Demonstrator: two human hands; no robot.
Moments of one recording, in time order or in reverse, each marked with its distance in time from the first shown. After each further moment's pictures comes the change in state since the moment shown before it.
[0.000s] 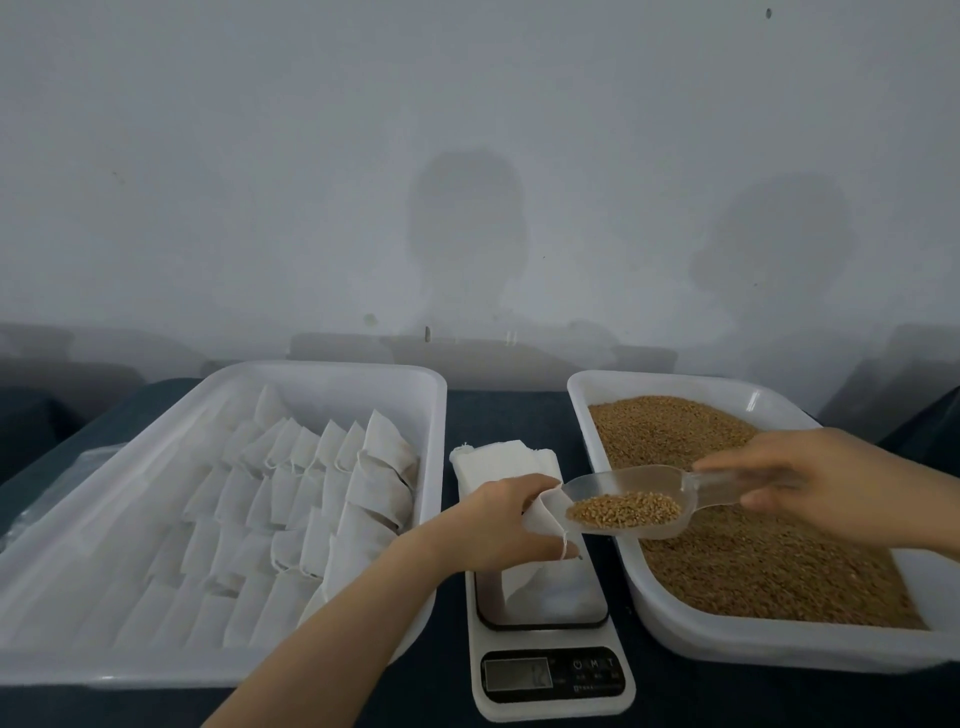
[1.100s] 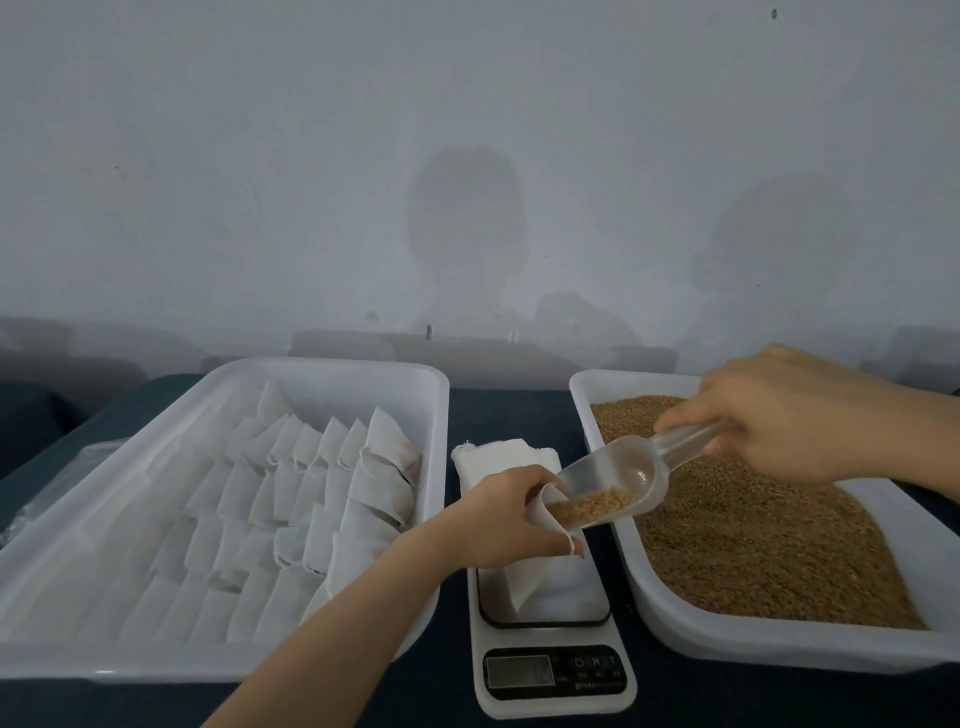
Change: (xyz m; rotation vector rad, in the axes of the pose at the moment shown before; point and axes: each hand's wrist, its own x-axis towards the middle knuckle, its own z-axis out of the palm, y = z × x) left_hand -0.002 0.004 -0.002 -0.045 0.050 0.046; right_hand 0.018 -0.071 -0.041 -0.567 0.001 -0.202
